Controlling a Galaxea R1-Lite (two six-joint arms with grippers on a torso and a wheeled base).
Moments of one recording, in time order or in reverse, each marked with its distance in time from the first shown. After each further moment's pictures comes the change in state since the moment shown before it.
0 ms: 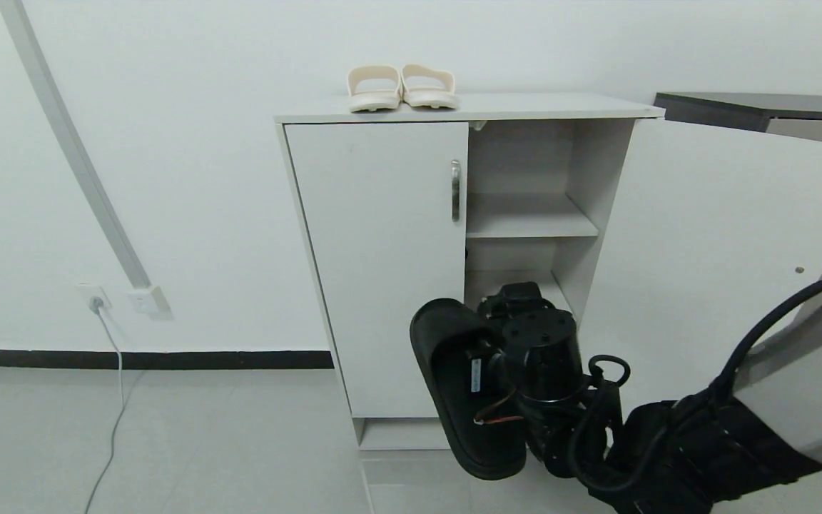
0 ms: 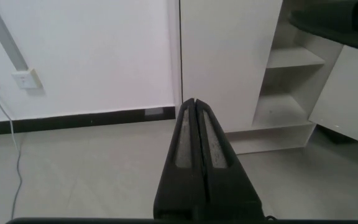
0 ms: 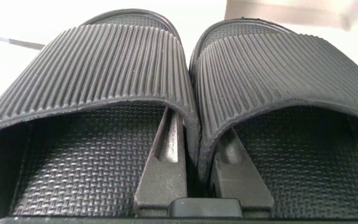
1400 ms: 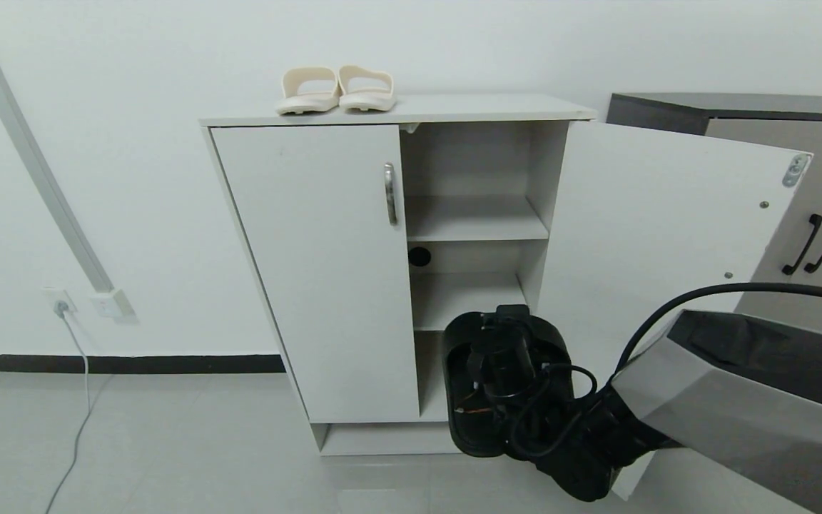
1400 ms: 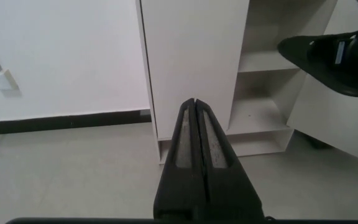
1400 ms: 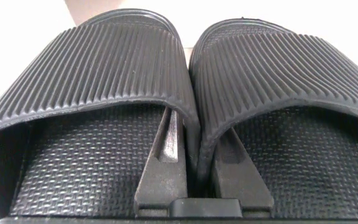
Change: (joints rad) left arm 0.001 0.001 0.000 0.000 0.000 -0.009; right arm -0.072 0.241 -0.171 0.049 -0.193 0.052
